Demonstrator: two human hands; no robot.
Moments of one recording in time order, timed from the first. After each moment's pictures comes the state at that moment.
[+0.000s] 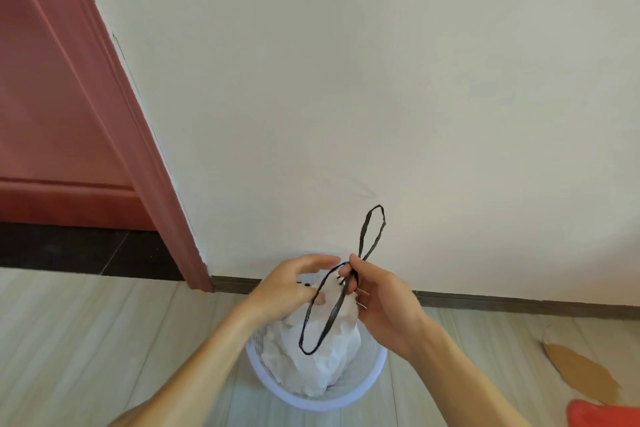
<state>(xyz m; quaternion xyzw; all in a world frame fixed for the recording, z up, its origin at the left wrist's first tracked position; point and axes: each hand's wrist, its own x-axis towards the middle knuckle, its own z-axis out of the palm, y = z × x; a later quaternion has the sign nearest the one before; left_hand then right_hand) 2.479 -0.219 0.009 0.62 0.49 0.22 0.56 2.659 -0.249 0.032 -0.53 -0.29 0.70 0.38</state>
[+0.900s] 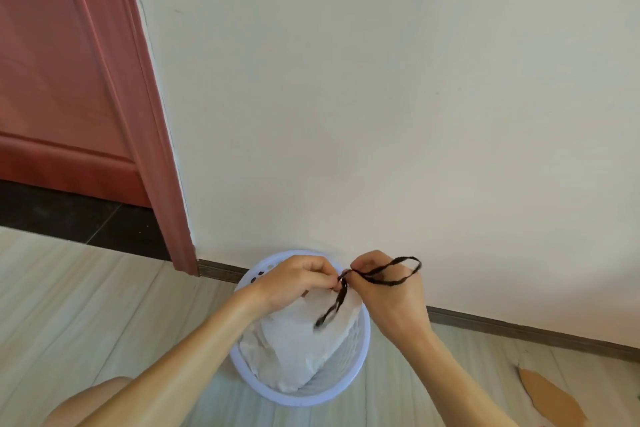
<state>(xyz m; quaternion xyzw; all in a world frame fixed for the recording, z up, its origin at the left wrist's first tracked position) 2.499 -0.219 0.004 0.56 0.44 0.26 0.66 2.675 -0.249 0.036 -0.66 -0.53 0.39 0.36</state>
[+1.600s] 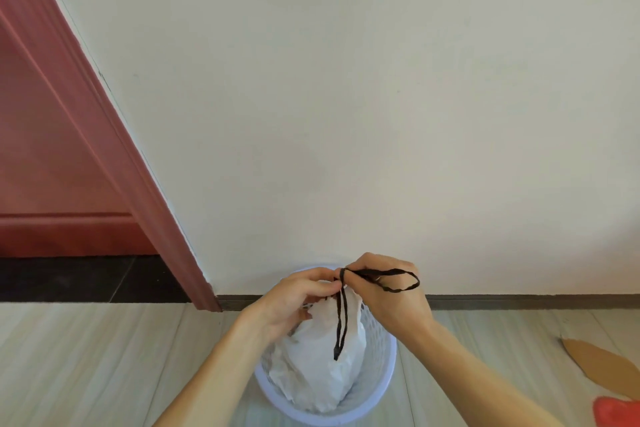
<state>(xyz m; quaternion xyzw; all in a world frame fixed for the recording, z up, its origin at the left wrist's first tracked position) 2.496 -0.213 0.014 0.42 0.48 0.22 0.74 2.672 -0.242 0.031 -0.57 -0.57 0.41 0.44</state>
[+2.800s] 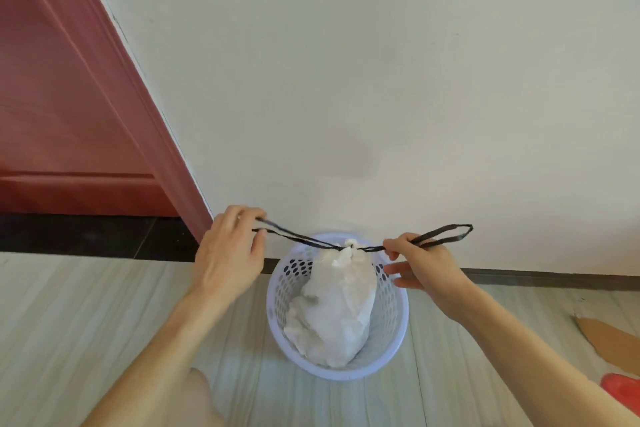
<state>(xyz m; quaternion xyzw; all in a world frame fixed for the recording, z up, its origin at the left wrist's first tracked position) 2.408 -0.225 0.001 0.71 0.66 0.23 0.04 2.698 -0.241 0.031 -0.66 -0.39 0.55 0.33</state>
